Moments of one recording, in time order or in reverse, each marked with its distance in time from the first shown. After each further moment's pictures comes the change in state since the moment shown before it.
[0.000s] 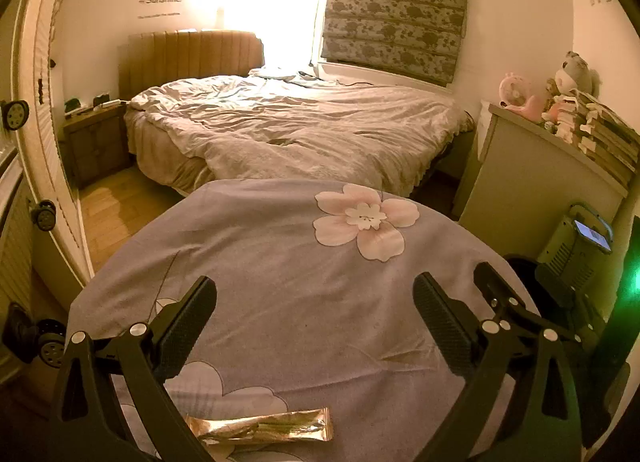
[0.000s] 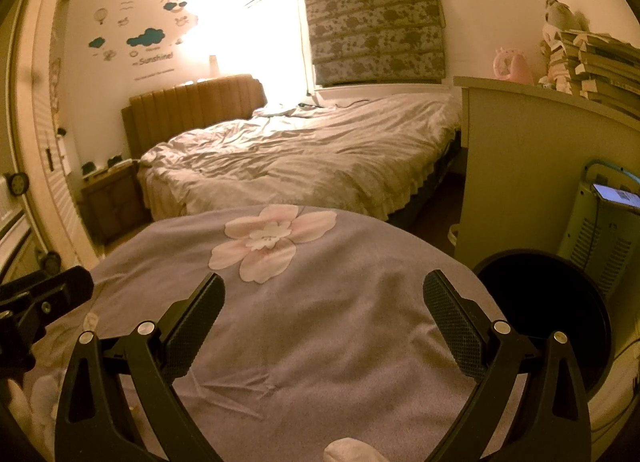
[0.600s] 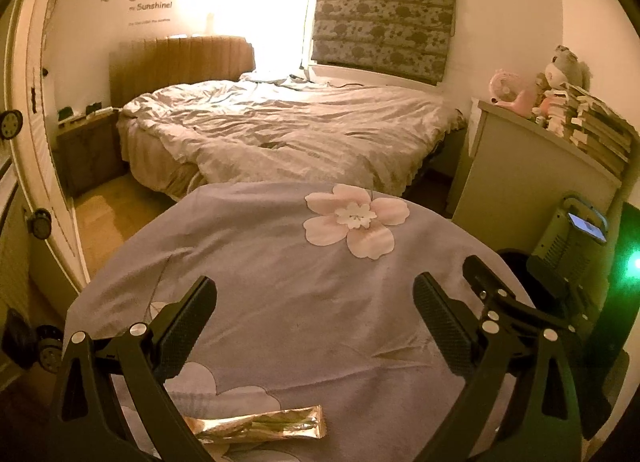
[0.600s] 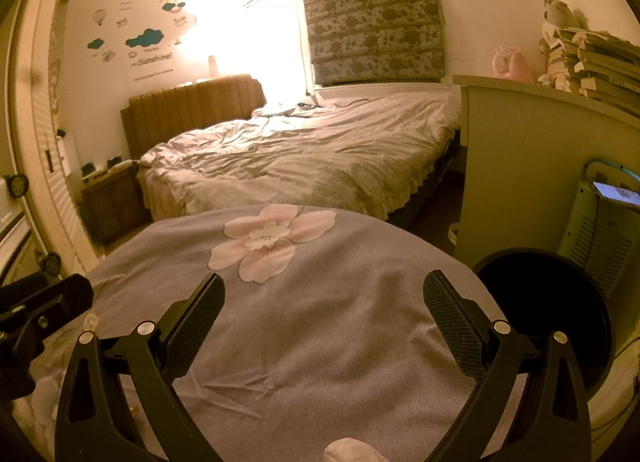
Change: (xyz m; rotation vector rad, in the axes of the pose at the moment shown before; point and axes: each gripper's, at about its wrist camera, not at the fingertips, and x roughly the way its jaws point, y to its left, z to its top) left arm -0.001 0.000 -0.003 0.034 -0.005 -0.028; right arm 0.000 -0.001 0.001 0.001 0.000 0.001
